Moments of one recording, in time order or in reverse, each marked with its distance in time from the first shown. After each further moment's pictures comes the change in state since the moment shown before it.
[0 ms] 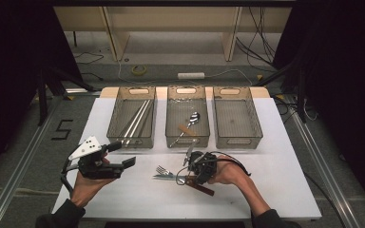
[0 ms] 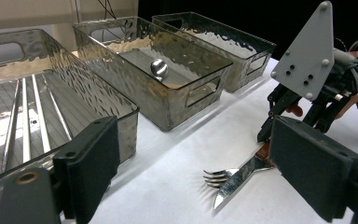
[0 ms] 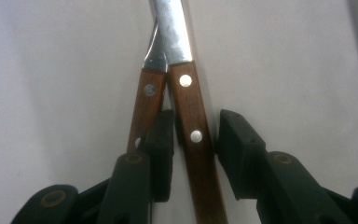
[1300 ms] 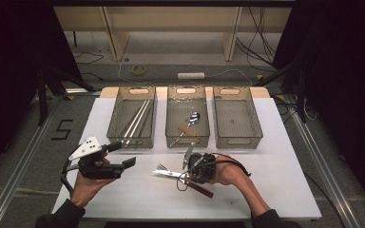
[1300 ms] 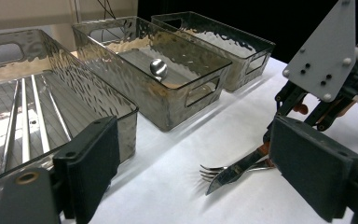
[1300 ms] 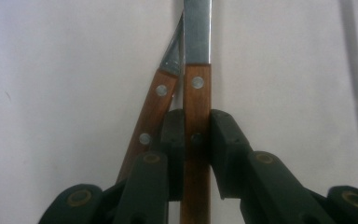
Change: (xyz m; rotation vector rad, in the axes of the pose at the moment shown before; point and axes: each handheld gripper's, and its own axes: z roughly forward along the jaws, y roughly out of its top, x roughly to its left) left arm -0.001 0.000 0.000 0.001 0.000 0.004; right arm 0.008 0.002 -0.008 -0.019 -0.019 -0.083
